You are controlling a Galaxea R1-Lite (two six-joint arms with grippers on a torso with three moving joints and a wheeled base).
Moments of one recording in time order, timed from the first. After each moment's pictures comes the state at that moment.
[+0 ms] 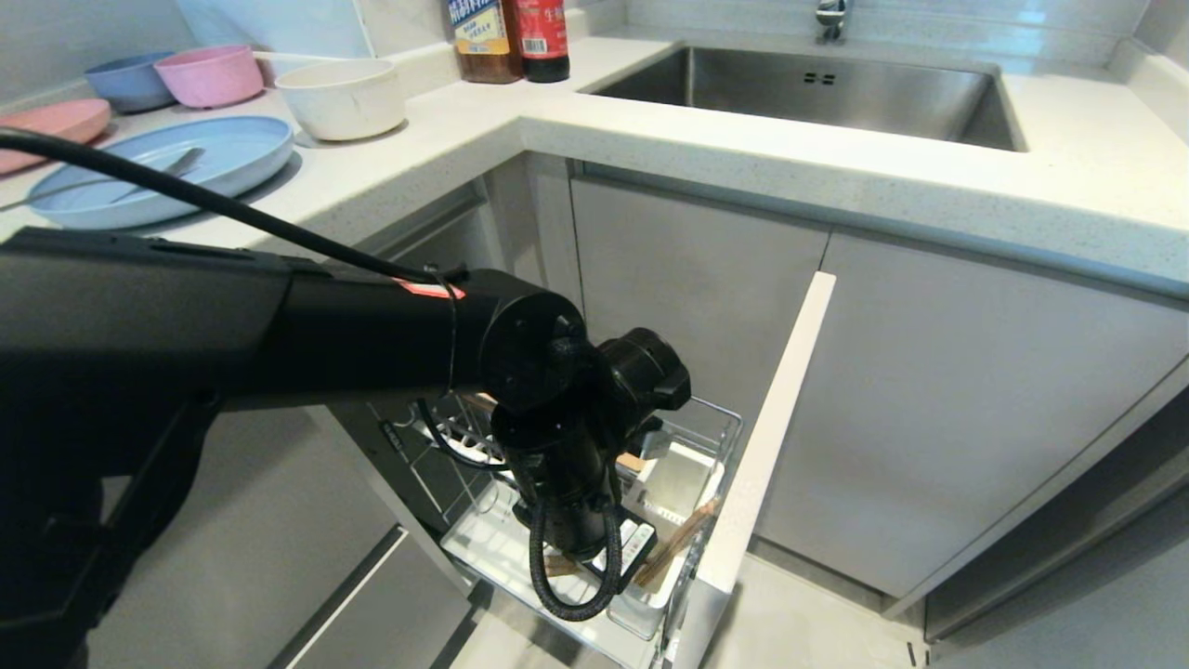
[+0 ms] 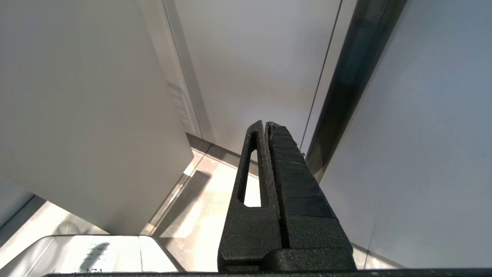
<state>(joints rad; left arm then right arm) -0.84 2.09 -1.71 1.00 0.07 -0.10 0.00 0.00 0.00 0.00 0.00 0.01</state>
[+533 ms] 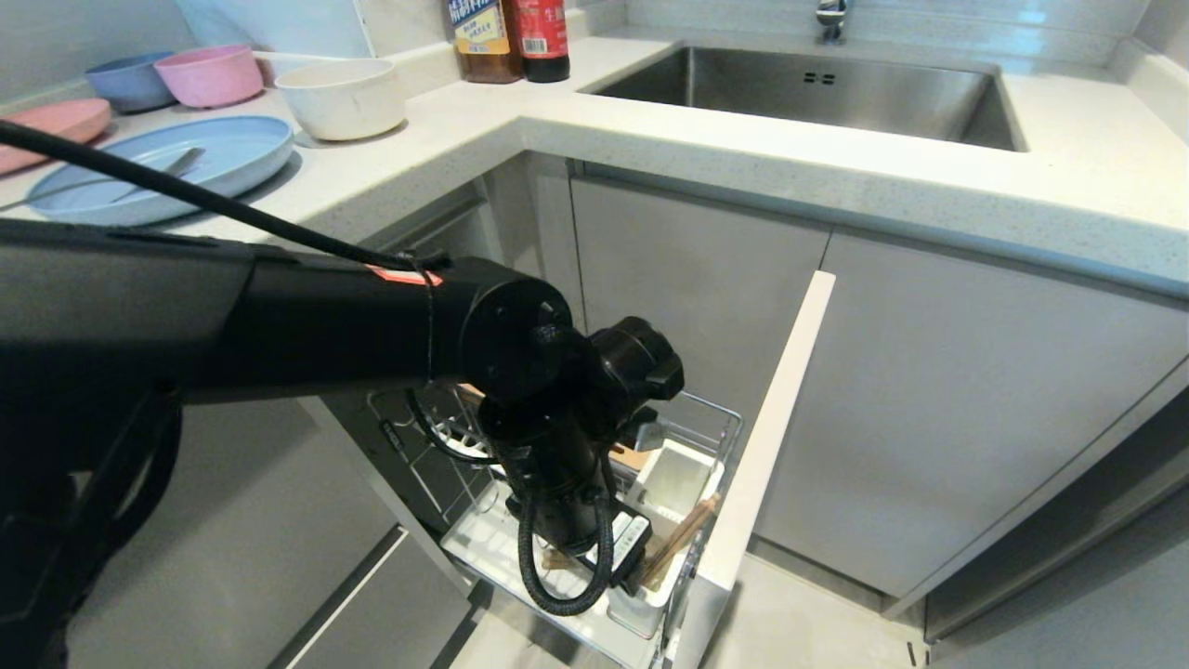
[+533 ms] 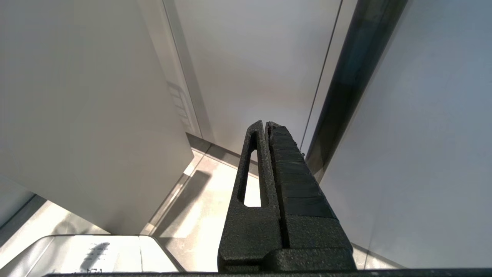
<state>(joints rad) -0.84 2.06 -1.71 1.00 0.07 -0.10 0.00 0.00 0.00 0.00 0.00 0.01</state>
